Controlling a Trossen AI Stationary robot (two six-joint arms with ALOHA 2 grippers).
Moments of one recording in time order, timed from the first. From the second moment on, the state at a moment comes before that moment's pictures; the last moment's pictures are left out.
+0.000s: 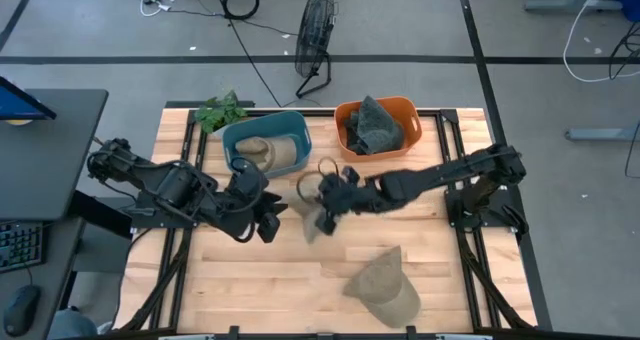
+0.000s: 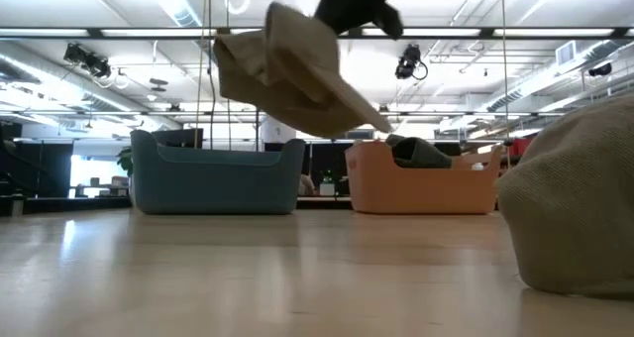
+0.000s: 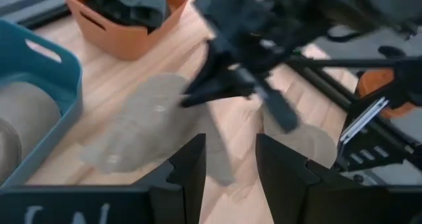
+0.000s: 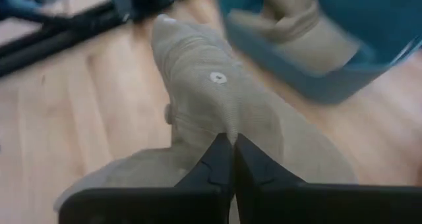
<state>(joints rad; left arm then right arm) -0.47 1.42 1.66 -1.04 -0.62 -1.01 0.20 1.72 1.47 -0.53 0.39 0.54</state>
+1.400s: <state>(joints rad) -0.25 1.65 1.70 -1.19 -0.40 -0.38 0.20 1.72 1.56 -0.47 0.21 0.30</state>
